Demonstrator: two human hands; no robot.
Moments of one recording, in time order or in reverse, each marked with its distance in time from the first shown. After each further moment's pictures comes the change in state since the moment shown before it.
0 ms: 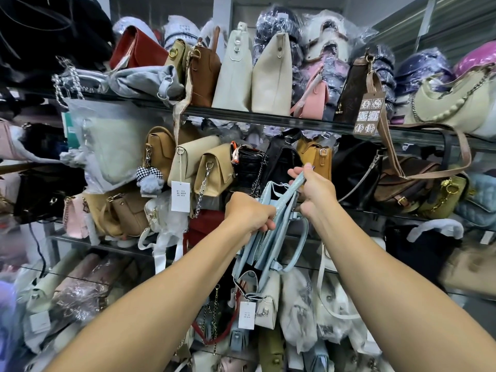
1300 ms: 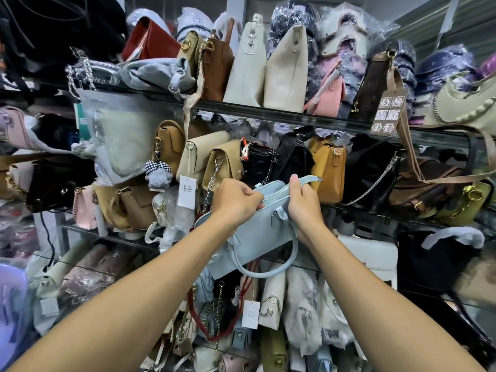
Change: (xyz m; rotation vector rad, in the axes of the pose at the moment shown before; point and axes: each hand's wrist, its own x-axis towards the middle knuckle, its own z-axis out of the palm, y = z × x) left_hand 0.010 -0.006 -0.031 0.161 0.251 0.199; right_hand 0.002 0.057 0.012 -0.411 -0.094 -0.312
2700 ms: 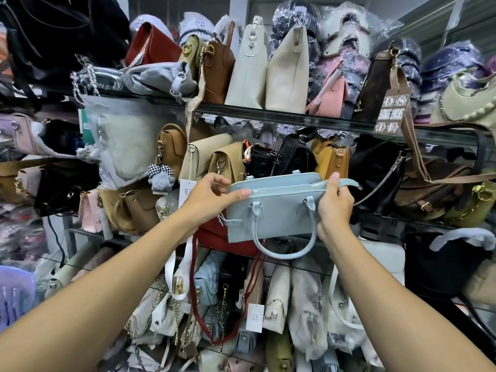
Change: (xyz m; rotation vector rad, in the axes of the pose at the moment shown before) left_hand 0.029 -0.041 -0.044 -0.199 -0.157 0.069; right_hand 0.014 -0.004 -0.033 0.310 0.343 0.044
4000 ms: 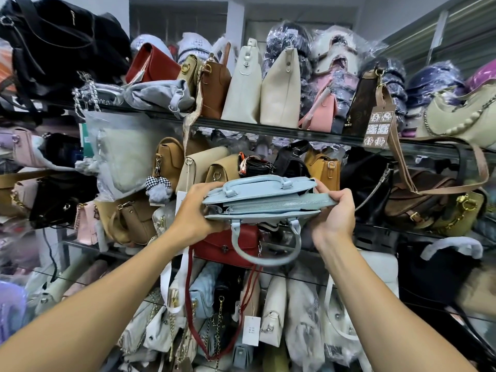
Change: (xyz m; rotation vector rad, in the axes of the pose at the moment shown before) left_hand 0.012 -0.035 -0.017 0.288 0.028 0.502; right_hand -0.015 -0.025 -0.013 0.596 -0.193 0.255
